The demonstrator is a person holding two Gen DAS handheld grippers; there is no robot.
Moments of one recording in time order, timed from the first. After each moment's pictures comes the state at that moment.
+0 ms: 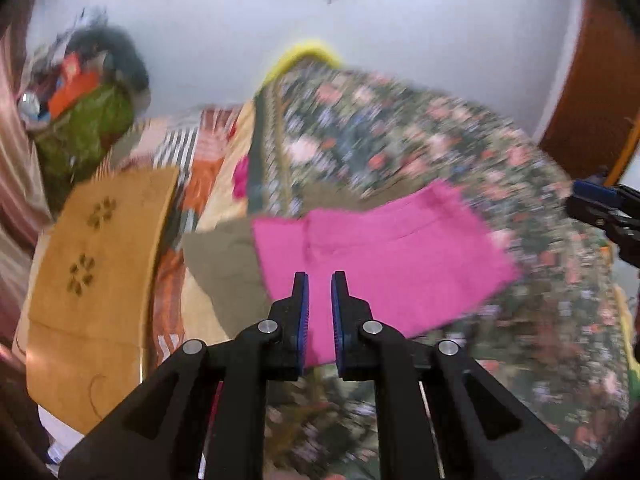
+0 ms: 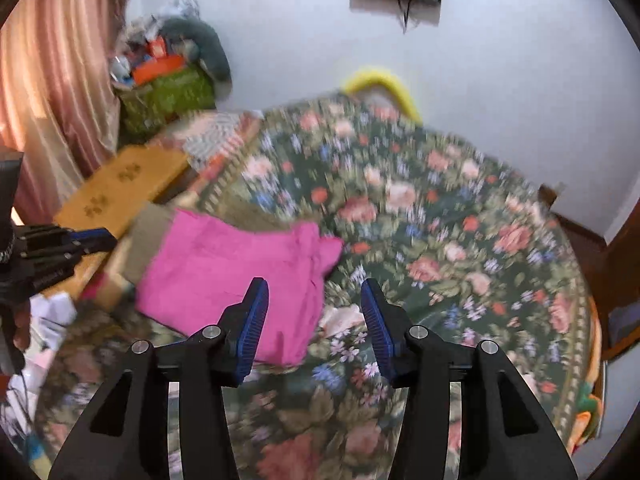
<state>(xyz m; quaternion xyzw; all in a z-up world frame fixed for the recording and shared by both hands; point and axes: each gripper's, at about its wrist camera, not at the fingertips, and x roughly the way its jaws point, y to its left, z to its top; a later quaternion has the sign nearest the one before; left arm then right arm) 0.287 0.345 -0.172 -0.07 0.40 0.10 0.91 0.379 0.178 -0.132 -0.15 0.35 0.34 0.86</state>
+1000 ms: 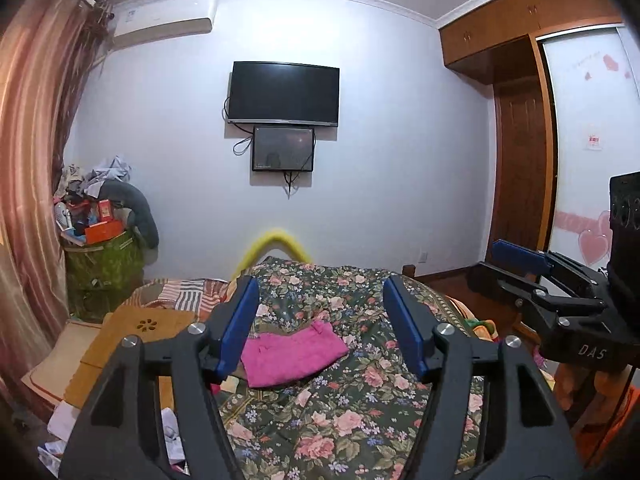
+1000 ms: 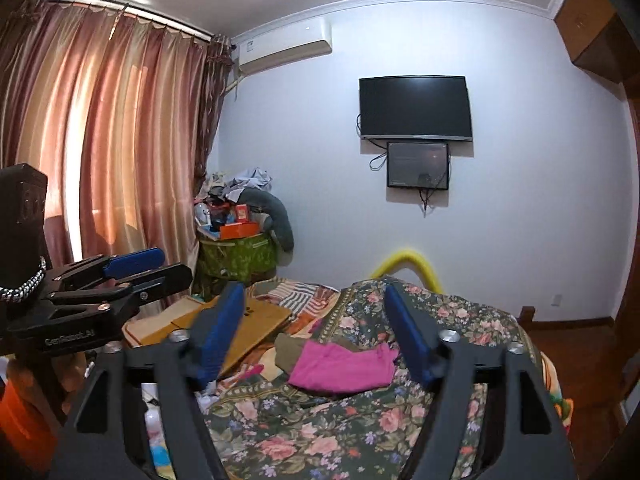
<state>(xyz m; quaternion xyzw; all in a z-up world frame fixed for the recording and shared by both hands) -0.020 0.182 0.028 -0.02 0.09 0.08 0.99 0.092 0.071 0.025 -0.03 0.08 0.42 0.90</state>
